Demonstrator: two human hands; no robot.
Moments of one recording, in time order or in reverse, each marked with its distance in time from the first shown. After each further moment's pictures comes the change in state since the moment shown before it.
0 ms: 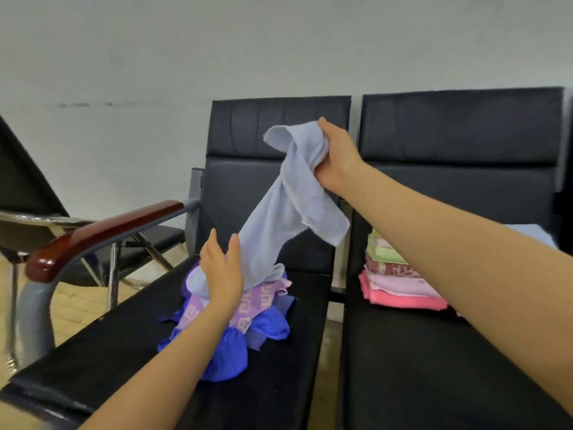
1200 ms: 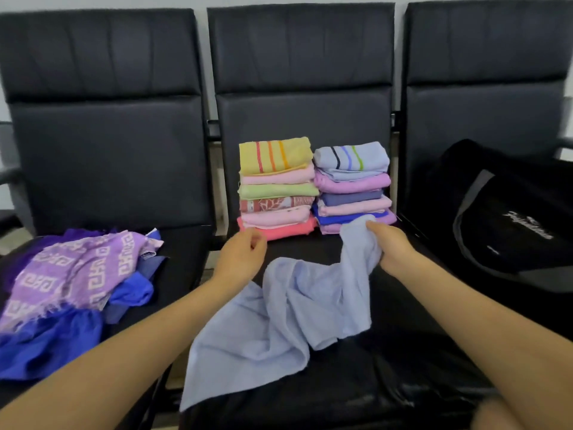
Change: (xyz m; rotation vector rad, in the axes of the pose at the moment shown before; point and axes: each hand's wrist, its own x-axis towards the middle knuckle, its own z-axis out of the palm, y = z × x) left_hand -0.174 0.037 0.176 0.368 -0.824 0.220; right_hand -0.170 0.020 -0.393 -0.330 0.892 0.105
